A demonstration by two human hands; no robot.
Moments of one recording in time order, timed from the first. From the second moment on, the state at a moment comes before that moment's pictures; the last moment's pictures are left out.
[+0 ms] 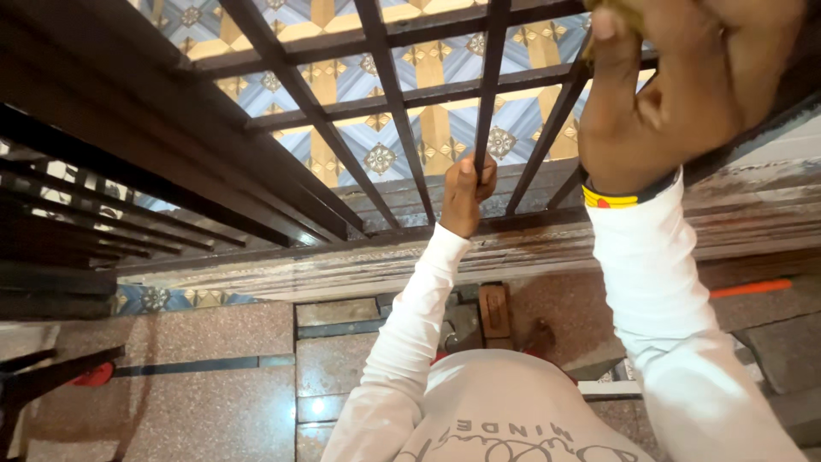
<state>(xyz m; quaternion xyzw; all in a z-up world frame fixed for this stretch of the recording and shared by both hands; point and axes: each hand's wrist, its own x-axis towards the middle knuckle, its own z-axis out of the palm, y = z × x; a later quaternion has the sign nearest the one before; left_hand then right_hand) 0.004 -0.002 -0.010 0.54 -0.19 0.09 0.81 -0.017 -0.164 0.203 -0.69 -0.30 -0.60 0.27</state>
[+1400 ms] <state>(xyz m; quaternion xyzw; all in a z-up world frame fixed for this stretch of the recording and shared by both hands) 0.003 0.000 -0.005 0.57 -0.19 0.10 0.79 -0.004 -0.164 0.206 -0.68 -0.30 -0.60 0.29</state>
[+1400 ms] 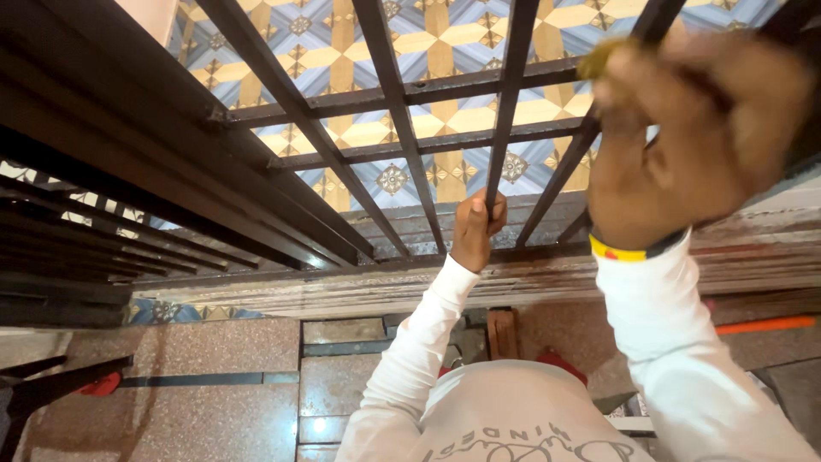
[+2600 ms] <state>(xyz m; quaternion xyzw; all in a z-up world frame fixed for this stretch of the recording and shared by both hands) -0.007 -0.007 -0.001 0.58 -0.15 0.14 0.79 -0.022 -0.154 0.128 -0.71 -0.26 -0.55 0.37</state>
